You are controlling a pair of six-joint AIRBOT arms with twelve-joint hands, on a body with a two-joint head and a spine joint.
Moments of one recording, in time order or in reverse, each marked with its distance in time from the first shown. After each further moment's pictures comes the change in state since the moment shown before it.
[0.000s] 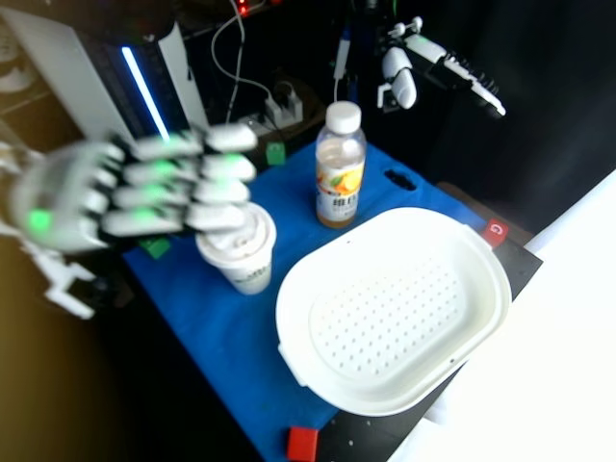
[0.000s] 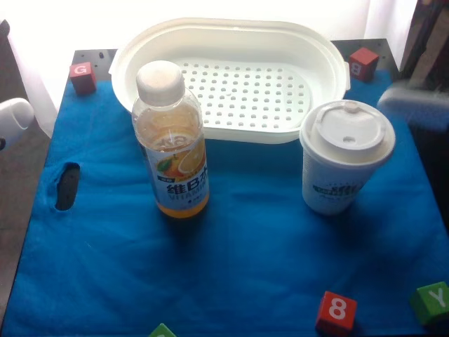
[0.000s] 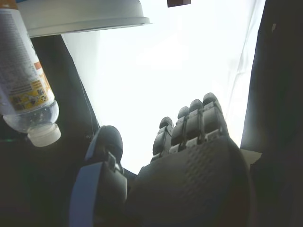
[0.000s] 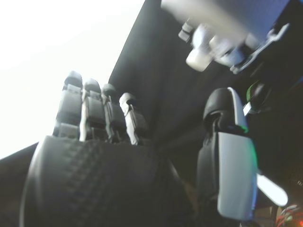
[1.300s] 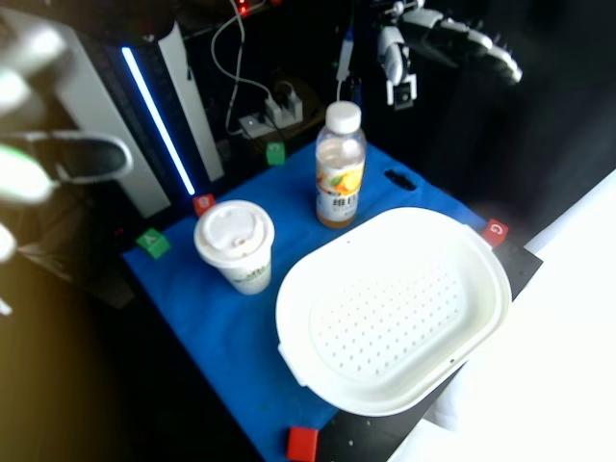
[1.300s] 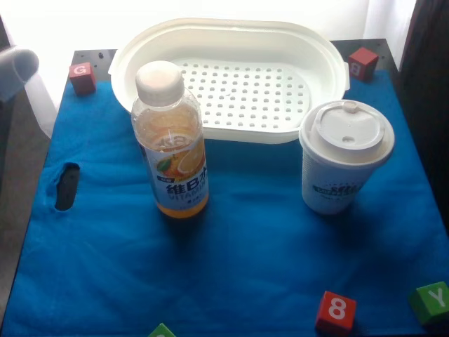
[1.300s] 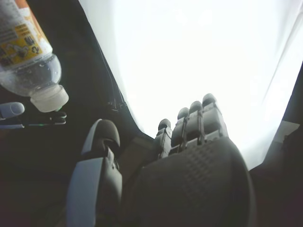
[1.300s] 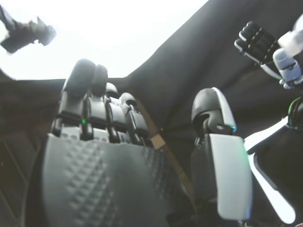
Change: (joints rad) left arm -0.121 0.052 0.012 0.143 -0.130 0.019; right arm -0.001 0.119 -0.044 0.146 0.201 -0.151
